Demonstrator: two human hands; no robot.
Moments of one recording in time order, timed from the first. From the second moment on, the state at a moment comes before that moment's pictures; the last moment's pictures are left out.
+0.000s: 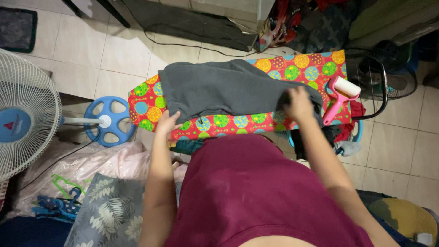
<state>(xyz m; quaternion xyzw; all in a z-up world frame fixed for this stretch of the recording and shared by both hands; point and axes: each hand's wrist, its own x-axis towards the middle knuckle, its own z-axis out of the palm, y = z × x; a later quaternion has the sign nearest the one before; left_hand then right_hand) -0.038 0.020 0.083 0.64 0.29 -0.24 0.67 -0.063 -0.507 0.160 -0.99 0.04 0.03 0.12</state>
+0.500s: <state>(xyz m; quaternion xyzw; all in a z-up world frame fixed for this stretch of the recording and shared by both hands) -0.009 -0.015 0.152 0.49 0.16 -0.02 0.86 -0.005 -0.552 0.076 -1.00 -0.05 0.02 0.07</state>
